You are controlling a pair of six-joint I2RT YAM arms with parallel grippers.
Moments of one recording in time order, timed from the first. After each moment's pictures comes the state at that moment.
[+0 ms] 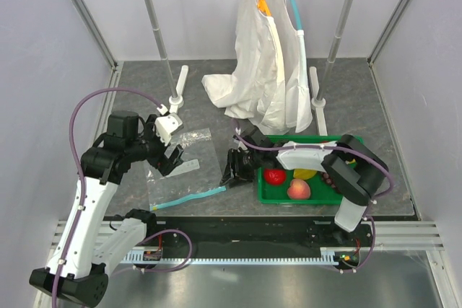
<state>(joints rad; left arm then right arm) -0.22 0.83 1.06 -1.00 0.42 0.52 0.84 1.74 0.91 -0.06 -0.52 0.92</state>
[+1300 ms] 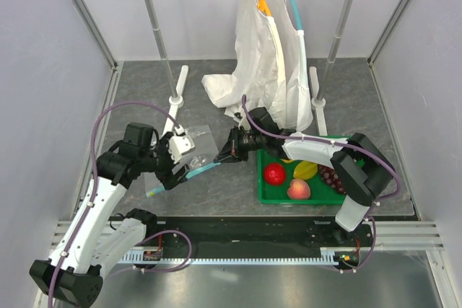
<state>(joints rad) -0.28 0.81 0.89 -0.99 0.49 0.66 0.75 1.72 0.98 0.14 -0.66 1.10</state>
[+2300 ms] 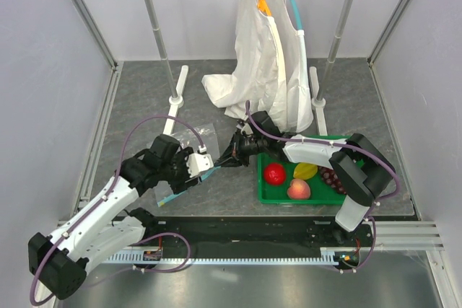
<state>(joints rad) -0.56 0.84 0.68 -0.79 0.24 0.68 0.75 1.72 0.94 0.16 -0.70 1.31</state>
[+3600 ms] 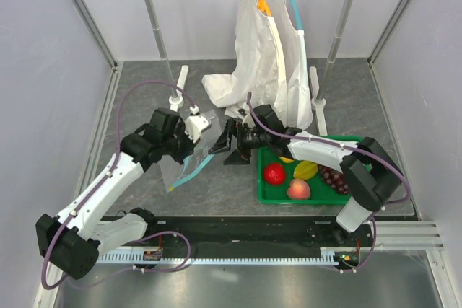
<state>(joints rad) -0.50 1.04 0.91 -0.74 0.18 0.36 0.73 1.67 0.97 0.12 -0.65 1.15</state>
